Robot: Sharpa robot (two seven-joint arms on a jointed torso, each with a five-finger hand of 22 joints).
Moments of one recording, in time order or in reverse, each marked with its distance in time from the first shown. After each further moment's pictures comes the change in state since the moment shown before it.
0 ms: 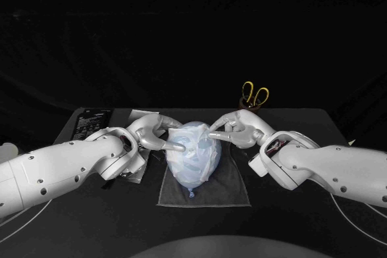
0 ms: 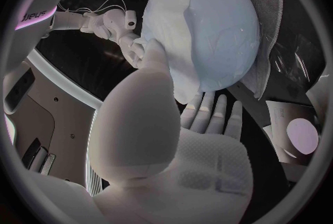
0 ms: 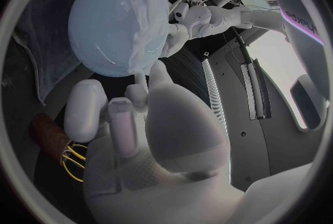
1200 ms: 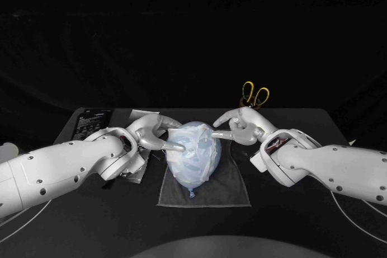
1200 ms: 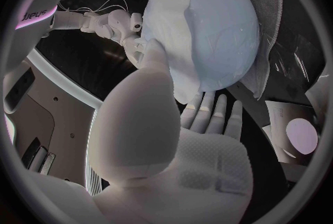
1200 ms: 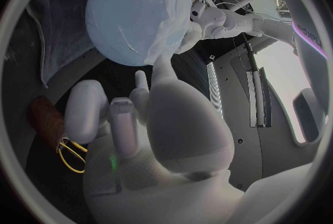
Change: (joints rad) left arm 0.000 -0.004 0.000 0.003 0.004 0.000 0.000; left_hand 0.000 0.000 0.000 0.000 0.000 0.002 0.002 0.004 0.001 0.004 0.004 0.000 0.000 0.003 0.004 0.000 0.000 0.000 0.000 0.000 0.000 -0.001; right arm -0.002 0.014 0.000 -0.040 -0.099 -0.060 -0.048; right_hand -0.032 -0.043 -0.044 -0.003 0.000 -0.002 0.002 -0.027 -0.016 0.122 -0.039 0.155 0.001 0.002 -0.002 0.007 -0.003 0.000 0.005 0.006 0.011 0.000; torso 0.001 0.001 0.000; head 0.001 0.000
